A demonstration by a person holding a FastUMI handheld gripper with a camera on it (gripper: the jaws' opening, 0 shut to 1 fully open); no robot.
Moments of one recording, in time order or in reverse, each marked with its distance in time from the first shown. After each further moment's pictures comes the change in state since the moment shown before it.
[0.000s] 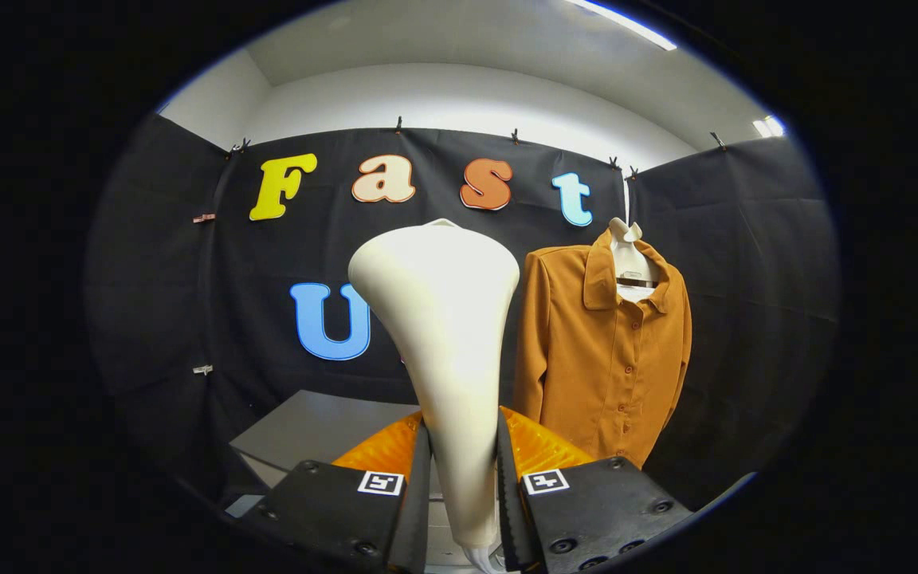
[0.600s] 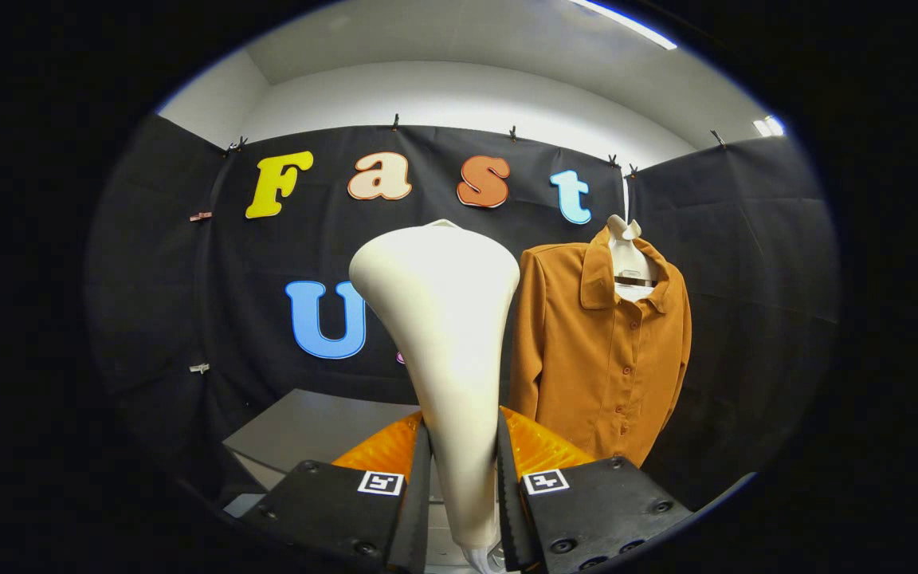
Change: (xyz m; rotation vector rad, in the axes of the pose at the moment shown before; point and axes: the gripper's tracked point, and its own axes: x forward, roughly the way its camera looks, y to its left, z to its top) arm 0.010 -0.007 -0.001 -0.003 0.006 -0.001
